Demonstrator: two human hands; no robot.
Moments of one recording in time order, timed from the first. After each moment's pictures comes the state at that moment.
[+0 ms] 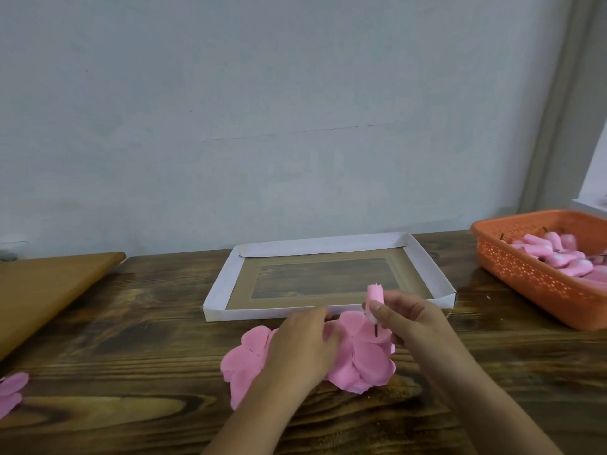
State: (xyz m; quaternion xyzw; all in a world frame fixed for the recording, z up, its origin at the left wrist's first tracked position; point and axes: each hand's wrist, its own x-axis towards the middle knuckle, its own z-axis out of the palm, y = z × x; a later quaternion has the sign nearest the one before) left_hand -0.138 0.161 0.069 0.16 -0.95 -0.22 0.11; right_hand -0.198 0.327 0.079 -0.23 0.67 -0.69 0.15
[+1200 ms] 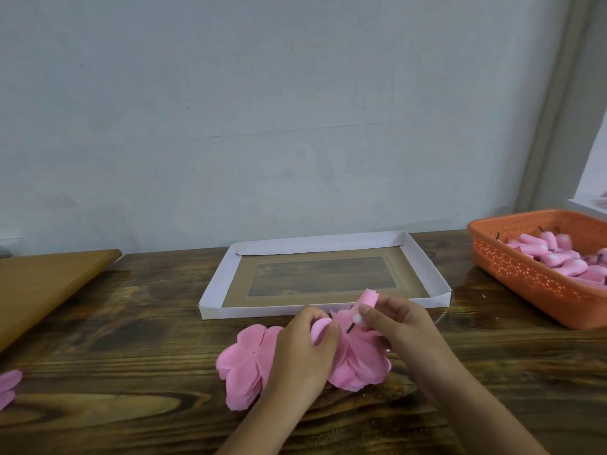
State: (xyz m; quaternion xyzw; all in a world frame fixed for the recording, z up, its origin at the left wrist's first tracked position) left_hand -0.130 0.171 0.043 0.17 -0.85 -0.43 0.25; right_hand -0.206 0.318 0.063 -0.21 0.67 -0.70 0.15
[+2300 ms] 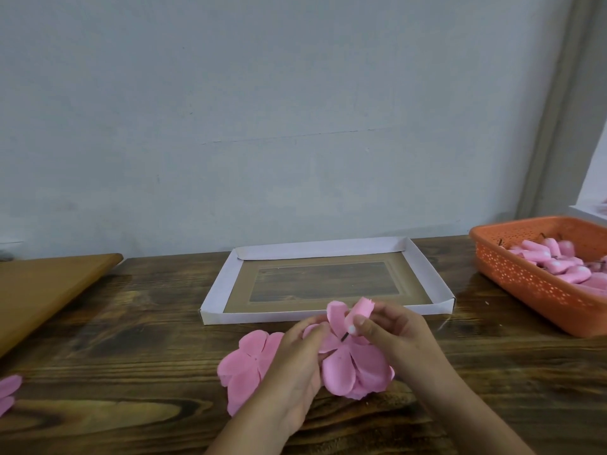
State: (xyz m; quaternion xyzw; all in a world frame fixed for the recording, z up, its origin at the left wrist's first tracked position) left_hand -0.120 0.172 0.066 0.20 -0.59 -0.77 0.08; right_hand -0.201 0.314 0.061 -0.27 0.64 -0.71 0.14
